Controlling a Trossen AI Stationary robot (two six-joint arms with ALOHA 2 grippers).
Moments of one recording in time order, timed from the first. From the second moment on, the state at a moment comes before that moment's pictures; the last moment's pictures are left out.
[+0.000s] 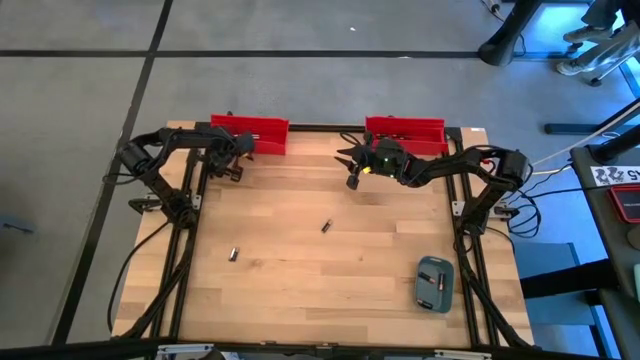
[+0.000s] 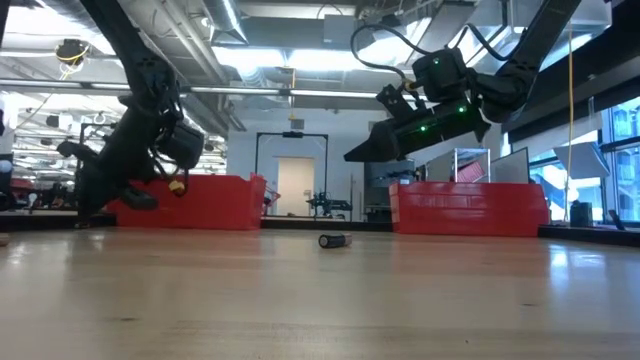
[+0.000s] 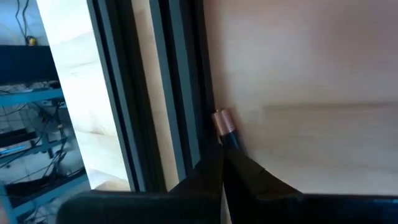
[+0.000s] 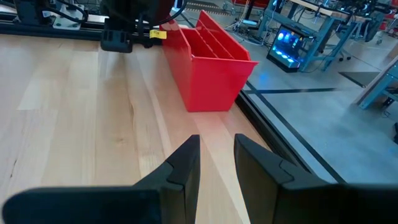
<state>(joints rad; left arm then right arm) 0.84 1.61 0.75 -1.00 -0.51 -0.65 -0.42 1.68 0.68 0.76 -0.03 -0.23</state>
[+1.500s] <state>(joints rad) 0.12 1.23 0.31 -0.05 -0.45 -0.89 -0.42 1.68 0.68 0.75 -0.03 -0.23</state>
